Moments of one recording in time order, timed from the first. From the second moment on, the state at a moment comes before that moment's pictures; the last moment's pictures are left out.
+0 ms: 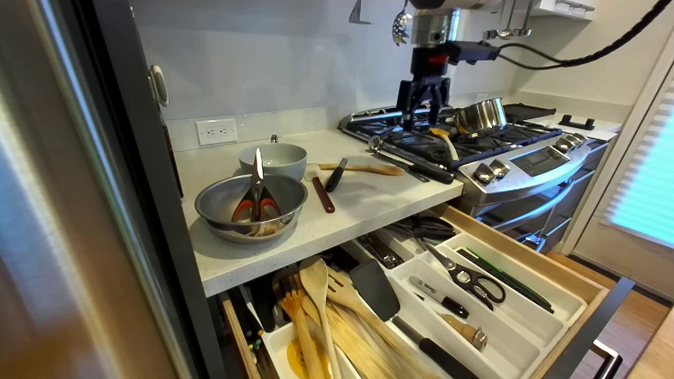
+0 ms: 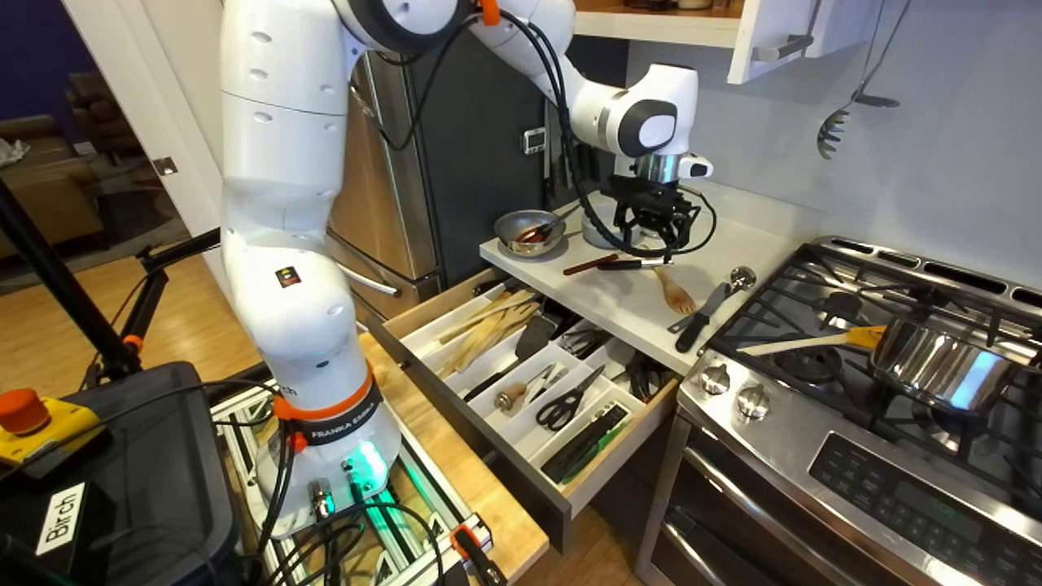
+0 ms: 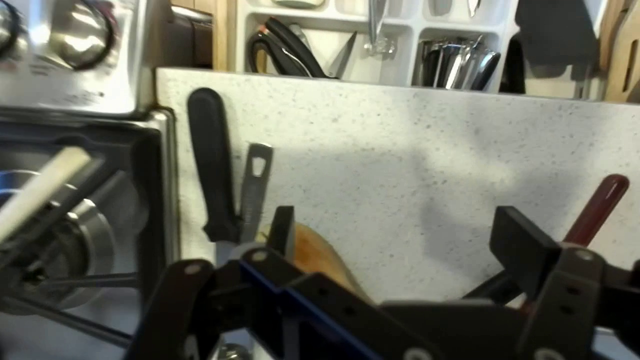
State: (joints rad) arm -0.07 0.33 -0.07 -1.93 0.00 2.26 -0.28
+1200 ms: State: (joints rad) arm -0.14 0.75 0.11 -1.41 0.00 2.05 -0.93
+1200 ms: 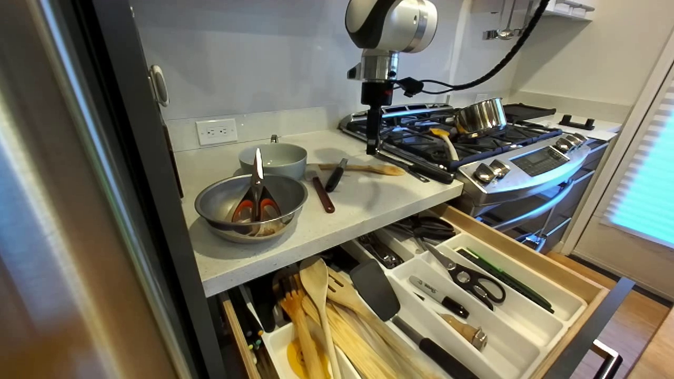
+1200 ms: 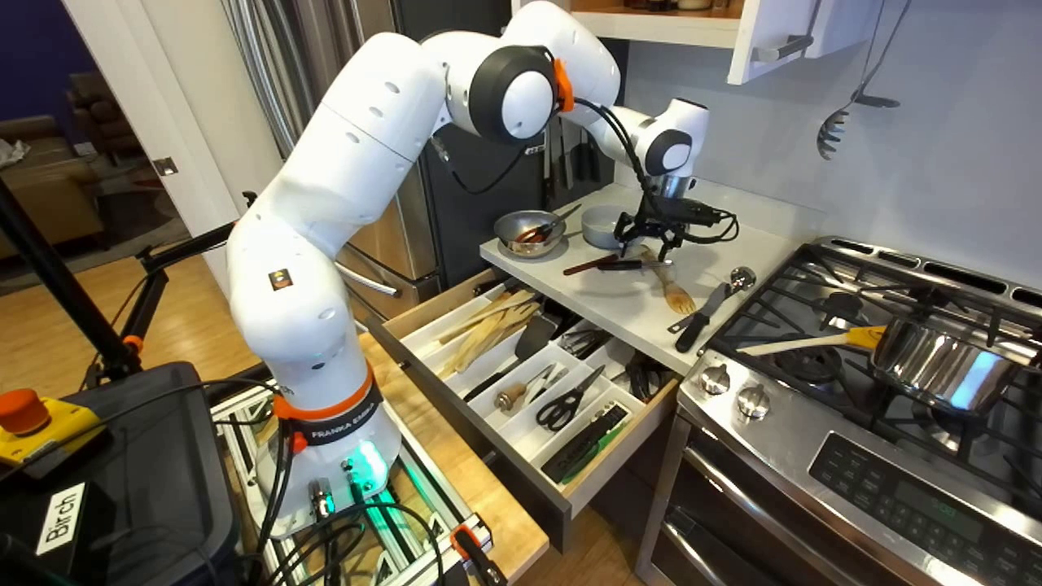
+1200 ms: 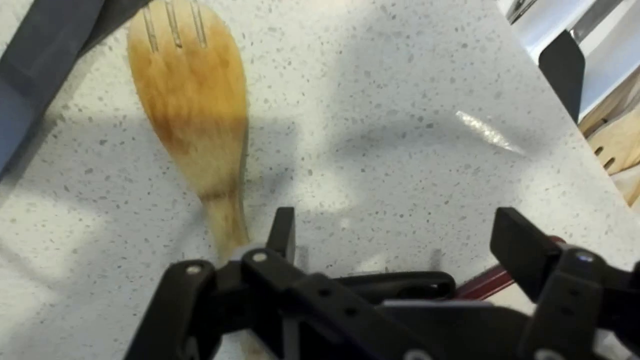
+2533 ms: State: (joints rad) arm -0.09 0.92 0.06 -1.31 -0.17 2.32 -0.99
